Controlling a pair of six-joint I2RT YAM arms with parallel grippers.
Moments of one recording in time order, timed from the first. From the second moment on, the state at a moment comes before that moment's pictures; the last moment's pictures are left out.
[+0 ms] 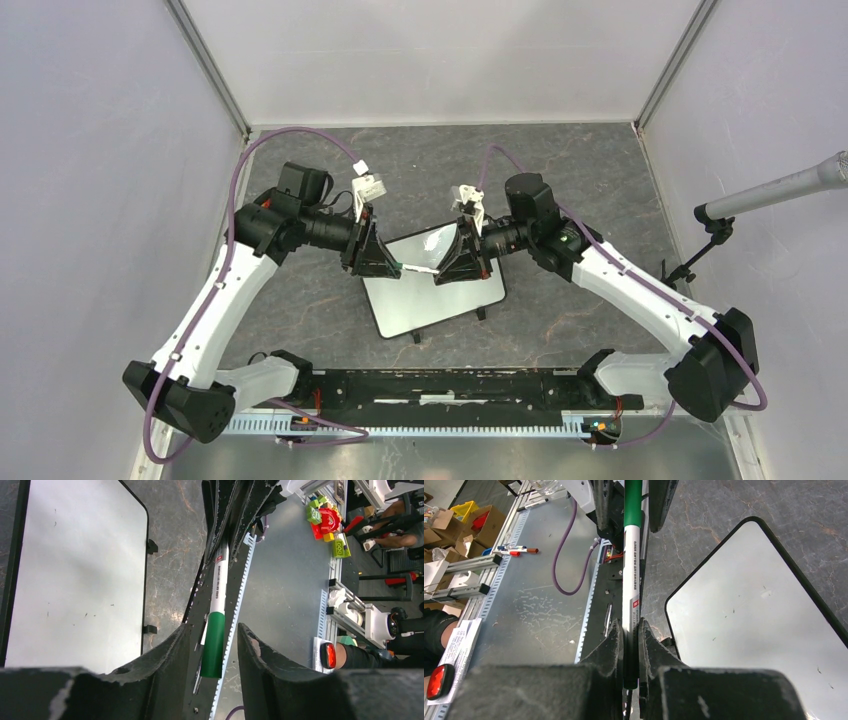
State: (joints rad) left arm -0.40 1.14 1.28 -1.00 1.00 0.13; right arm 0.67 1.26 1.02 -0.20 -1.06 -0.03
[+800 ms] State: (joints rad) left arm -0.32 1.01 0.94 -0.24 1.08 -0.47; right arm 0.50 1.14 0.96 0.18 -1.04 0.33
